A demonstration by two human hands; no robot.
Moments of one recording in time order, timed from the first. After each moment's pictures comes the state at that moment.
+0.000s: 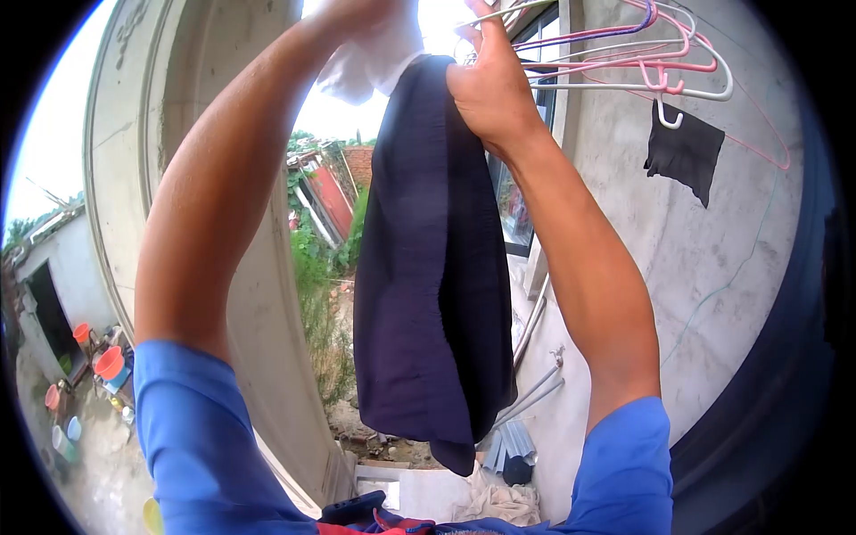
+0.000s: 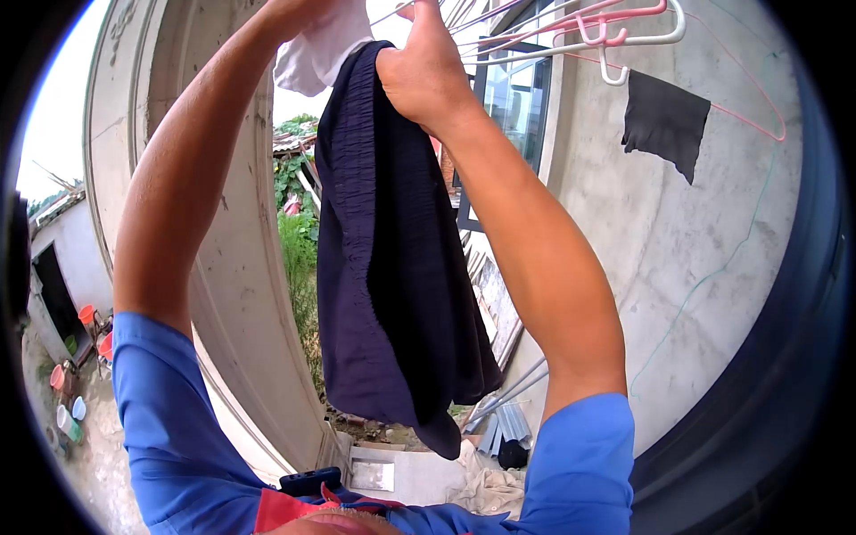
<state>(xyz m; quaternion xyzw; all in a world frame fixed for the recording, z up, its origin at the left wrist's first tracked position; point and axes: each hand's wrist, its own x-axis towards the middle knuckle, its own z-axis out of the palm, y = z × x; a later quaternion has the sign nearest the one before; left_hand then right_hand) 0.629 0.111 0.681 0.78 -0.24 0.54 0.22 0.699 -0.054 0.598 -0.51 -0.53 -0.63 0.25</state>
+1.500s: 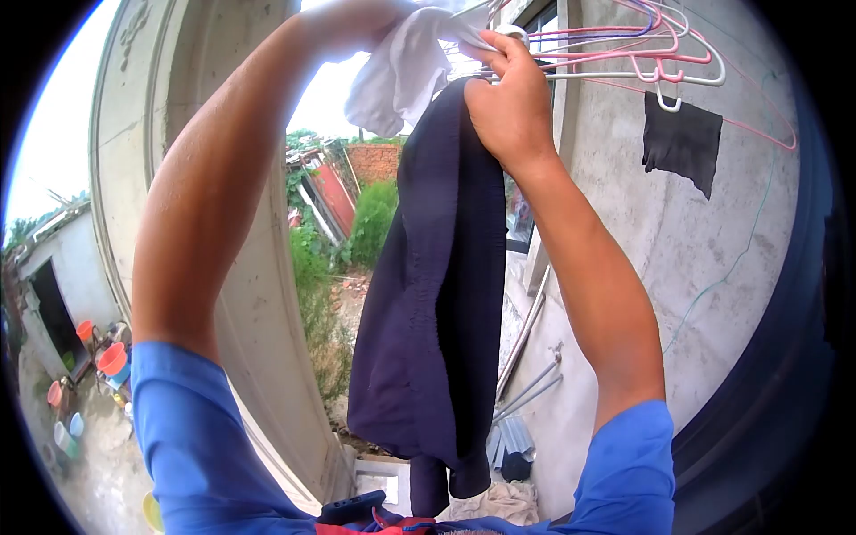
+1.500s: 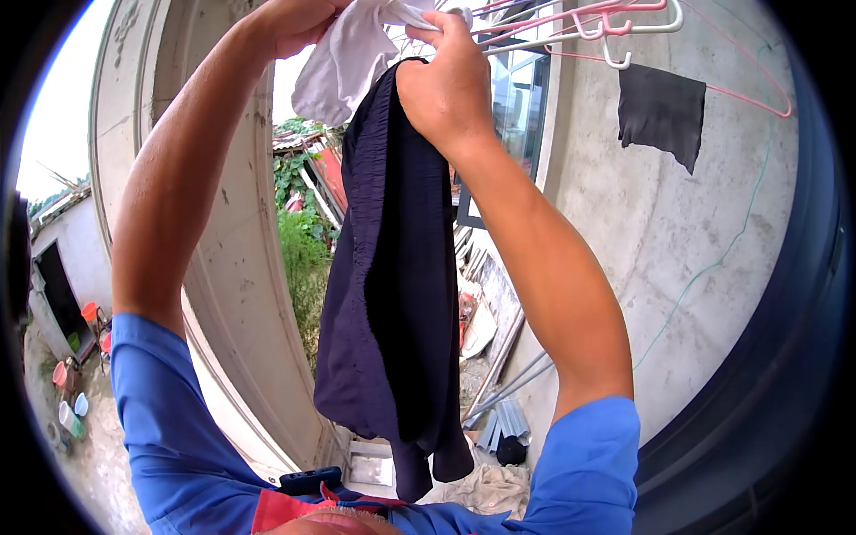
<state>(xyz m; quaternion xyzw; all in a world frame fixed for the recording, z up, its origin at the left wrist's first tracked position) 0.611 0.120 0.671 0.86 -0.24 0.33 0.30 0.642 -0.076 0.555 -0.60 -0.41 -0.56 0.40</state>
